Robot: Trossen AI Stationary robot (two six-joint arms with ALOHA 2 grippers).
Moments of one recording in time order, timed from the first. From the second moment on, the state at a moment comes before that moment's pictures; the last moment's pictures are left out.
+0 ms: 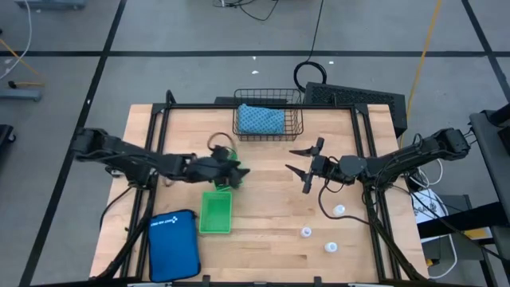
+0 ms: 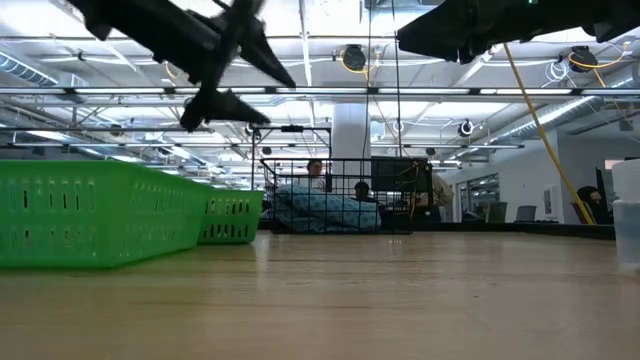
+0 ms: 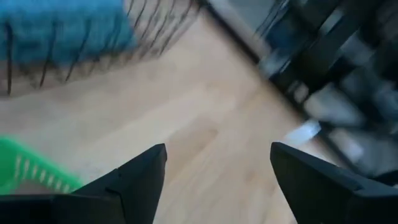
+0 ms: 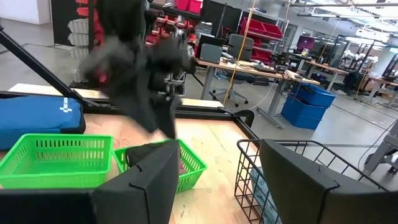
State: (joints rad) left arm -0.13 1.36 0.72 0.17 -0.40 -0.88; right arm 0.22 1.09 0.50 0.58 0.53 -0.17
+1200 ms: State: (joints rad) left arm -0.10 1.80 1.19 -0.54 -0.13 -0.90; right arm 0.22 1.09 0.50 0.59 0.53 -0.17
